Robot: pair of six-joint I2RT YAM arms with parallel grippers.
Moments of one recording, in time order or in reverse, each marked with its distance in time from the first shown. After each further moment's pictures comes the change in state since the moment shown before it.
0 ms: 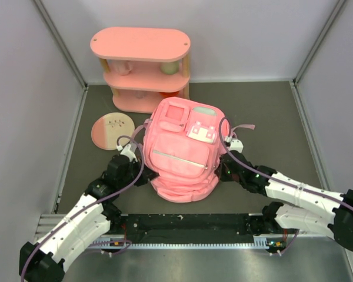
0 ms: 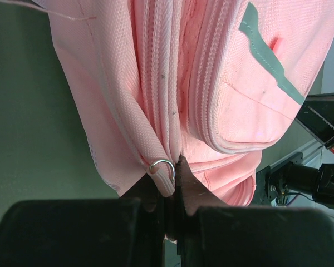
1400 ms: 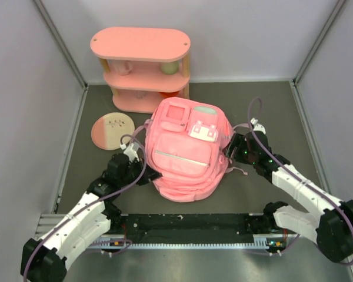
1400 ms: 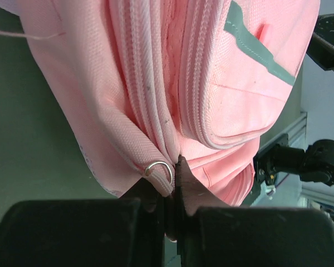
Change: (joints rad) left arm 0.025 0.020 -0.030 0.078 0.120 0.020; right arm -0.441 0.053 0.053 0.101 -0.196 -0.061
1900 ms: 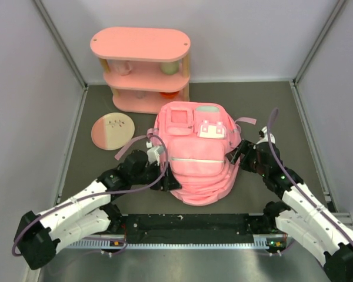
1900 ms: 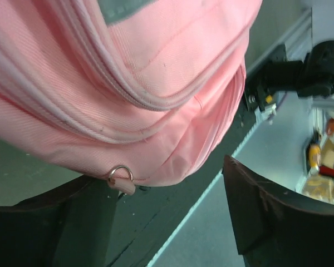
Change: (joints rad) left arm -0.277 0.220 0.142 0.022 0.104 0.068; right arm -0.005 -0.324 -0.105 -0.096 -0.051 0.097
